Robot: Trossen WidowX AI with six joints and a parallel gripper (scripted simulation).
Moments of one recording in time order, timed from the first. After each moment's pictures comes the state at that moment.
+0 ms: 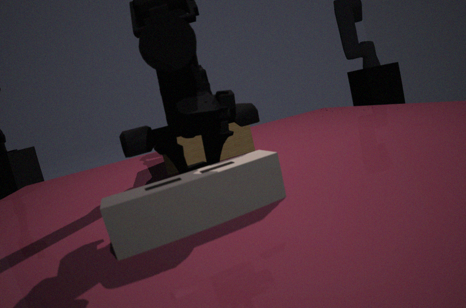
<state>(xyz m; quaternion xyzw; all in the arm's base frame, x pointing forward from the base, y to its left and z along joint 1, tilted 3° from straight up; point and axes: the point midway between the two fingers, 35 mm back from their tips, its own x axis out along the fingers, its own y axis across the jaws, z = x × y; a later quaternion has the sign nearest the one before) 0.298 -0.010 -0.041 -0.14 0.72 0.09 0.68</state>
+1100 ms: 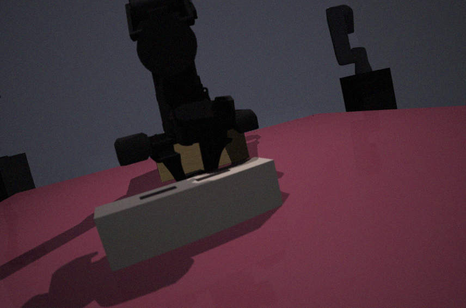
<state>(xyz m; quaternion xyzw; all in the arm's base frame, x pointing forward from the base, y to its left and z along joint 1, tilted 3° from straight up) 0.306 -0.006 -0.041 -0.14 0.72 0.09 0.68</state>
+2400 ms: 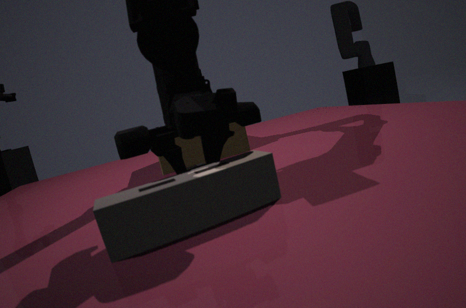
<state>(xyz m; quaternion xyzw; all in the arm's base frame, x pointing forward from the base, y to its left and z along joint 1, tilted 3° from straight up) 0.315 -0.003 -0.041 -0.14 0.72 0.09 0.68</state>
